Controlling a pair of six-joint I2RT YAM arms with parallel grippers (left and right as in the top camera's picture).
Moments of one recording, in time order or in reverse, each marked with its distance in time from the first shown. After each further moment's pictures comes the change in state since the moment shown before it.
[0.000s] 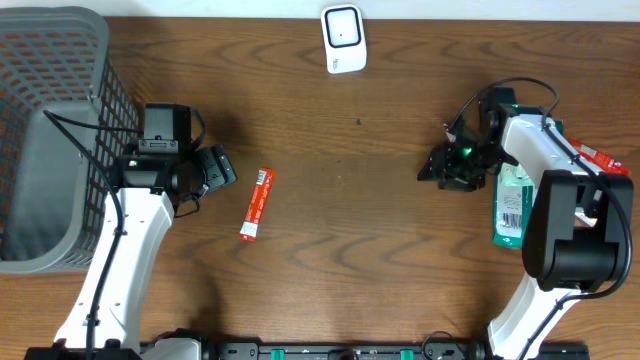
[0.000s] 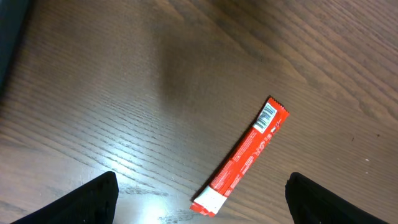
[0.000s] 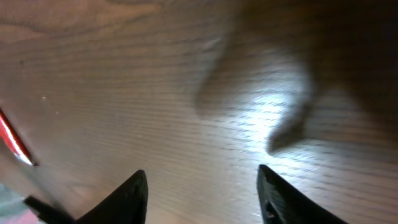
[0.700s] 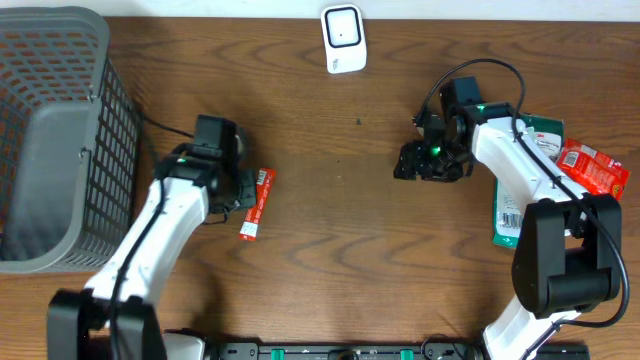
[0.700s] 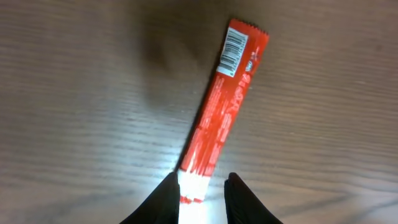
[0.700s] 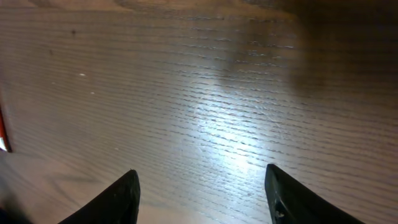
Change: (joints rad) left arm -0.151 0.130 -0.089 0.077 0.072 0.153; right arm 0.184 -0.122 -0.003 0.039 0.130 0.001
